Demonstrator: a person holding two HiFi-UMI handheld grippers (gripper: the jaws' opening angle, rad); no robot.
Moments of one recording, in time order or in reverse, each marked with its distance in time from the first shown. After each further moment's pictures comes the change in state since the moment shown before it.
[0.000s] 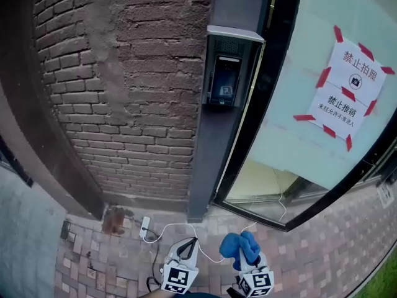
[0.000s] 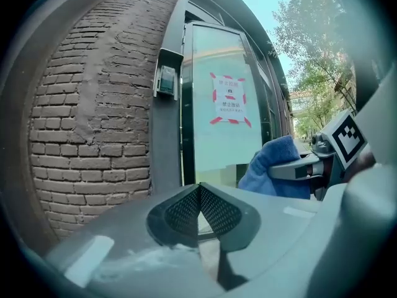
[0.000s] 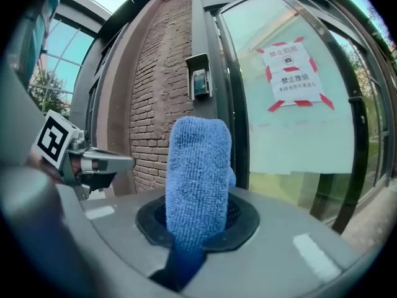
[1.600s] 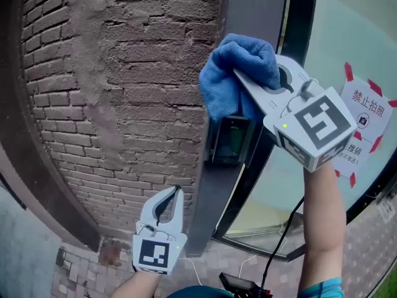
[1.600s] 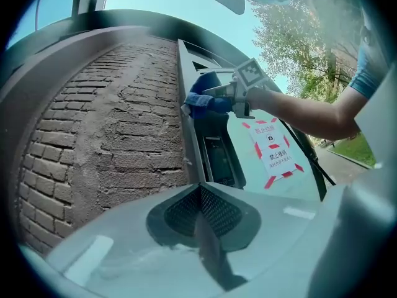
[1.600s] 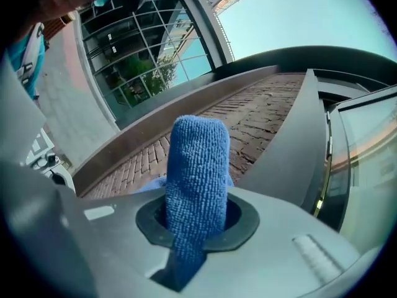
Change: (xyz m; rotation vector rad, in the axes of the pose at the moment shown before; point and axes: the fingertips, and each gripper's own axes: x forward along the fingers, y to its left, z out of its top) left arm 0.072 0.194 0.325 0.144 -0.449 0.182; right arm 0.163 0.085 0.644 -0.927 -0.603 0.282
